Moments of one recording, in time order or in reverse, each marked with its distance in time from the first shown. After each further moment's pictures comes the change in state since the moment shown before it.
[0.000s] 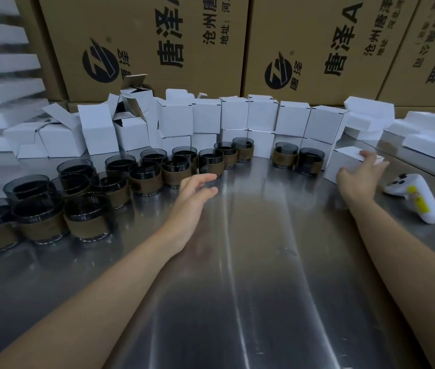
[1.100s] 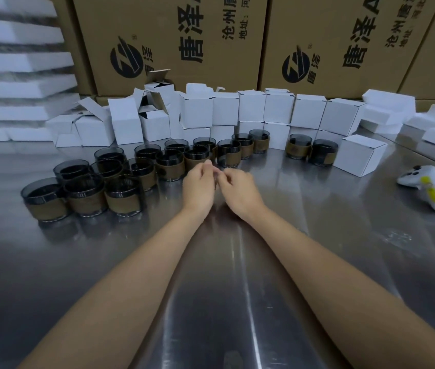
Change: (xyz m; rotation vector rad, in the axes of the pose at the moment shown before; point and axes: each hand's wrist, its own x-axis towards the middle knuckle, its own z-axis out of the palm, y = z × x) left_hand 0.013 -0.010 -0.006 0.168 0.367 0.043; right_hand -0.201 -0.134 0.072 0.083 -0.673 -0.446
